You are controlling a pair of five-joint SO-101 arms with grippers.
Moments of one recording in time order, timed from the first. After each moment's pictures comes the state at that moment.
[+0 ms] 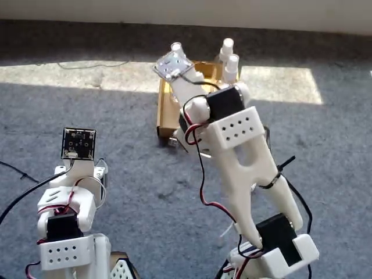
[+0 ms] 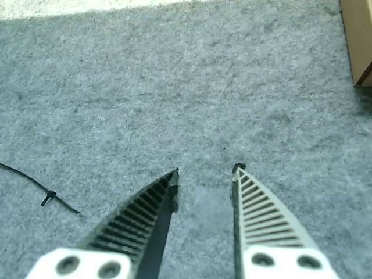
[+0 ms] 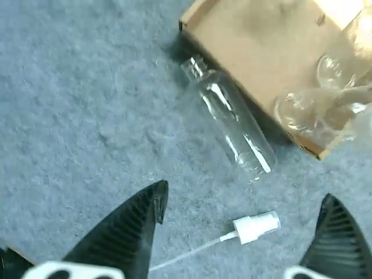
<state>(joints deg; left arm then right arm) -15.8 -85.3 78.7 58.1 -7.4 -30.4 -6.1 -7.5 95.7 19.3</state>
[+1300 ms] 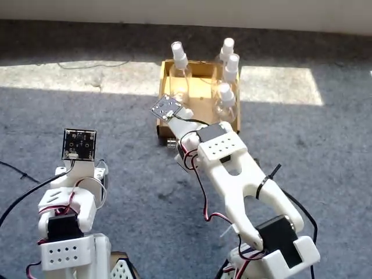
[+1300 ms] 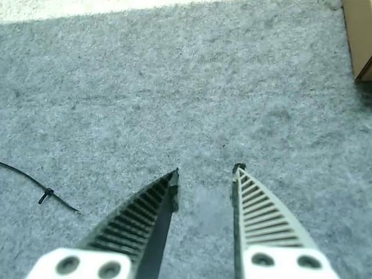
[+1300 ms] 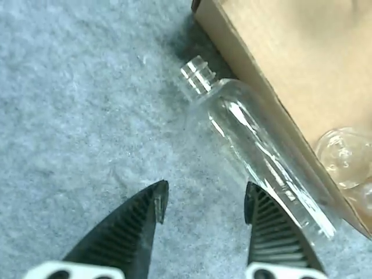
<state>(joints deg) -15.8 -85.8 79.7 58.1 -7.4 -30.2 -6.3 27.7 56.8 25.9</state>
